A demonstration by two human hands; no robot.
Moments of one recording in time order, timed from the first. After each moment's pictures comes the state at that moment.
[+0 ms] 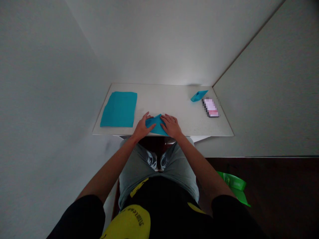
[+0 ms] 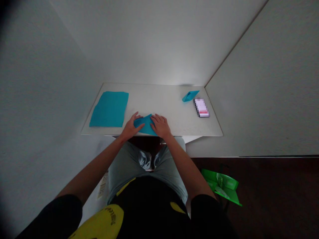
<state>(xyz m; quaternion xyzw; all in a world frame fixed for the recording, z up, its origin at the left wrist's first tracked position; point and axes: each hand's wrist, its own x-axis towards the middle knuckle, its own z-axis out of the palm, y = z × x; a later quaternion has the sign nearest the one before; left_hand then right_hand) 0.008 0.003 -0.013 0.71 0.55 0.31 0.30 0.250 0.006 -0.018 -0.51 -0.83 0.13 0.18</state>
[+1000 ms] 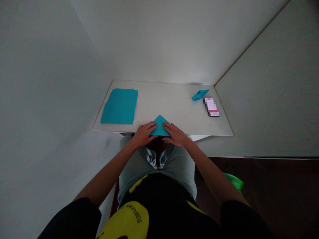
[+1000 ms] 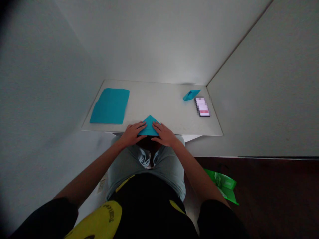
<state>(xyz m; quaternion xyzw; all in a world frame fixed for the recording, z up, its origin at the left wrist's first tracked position) 0.010 -0.050 -0.001 0.85 0.49 0.11 0.17 0.293 -0.035 -0.026 -0.37 -0.90 0.21 0.14</state>
